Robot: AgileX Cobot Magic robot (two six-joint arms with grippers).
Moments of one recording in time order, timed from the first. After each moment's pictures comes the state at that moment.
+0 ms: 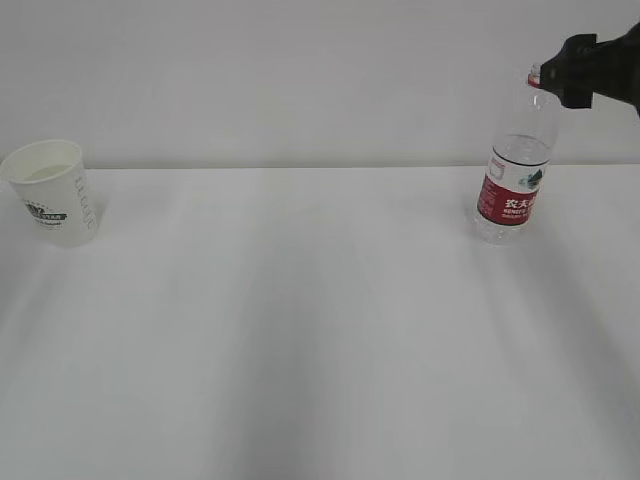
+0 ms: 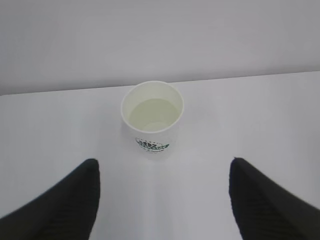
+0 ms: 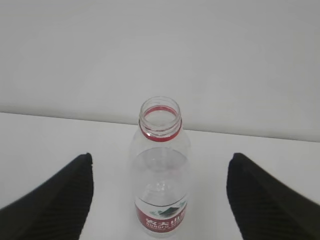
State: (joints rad) left arm -0.04 1.08 -0.79 0.16 0.31 -0.16; right arm 0.08 1.48 -1.00 0.02 0.08 -0.05
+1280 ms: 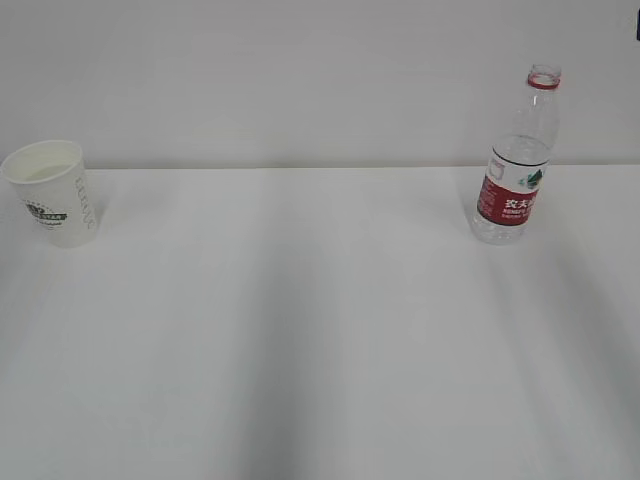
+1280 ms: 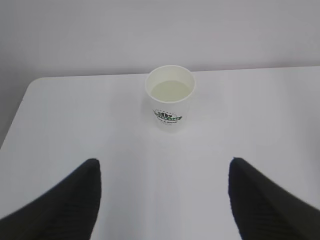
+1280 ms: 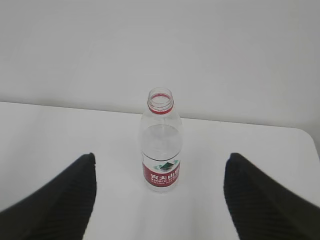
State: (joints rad) left arm -0.04 0.73 -0.79 0.16 0.65 -0.16; right arm 0.08 1.12 -1.00 0.02 0.45 -0.05
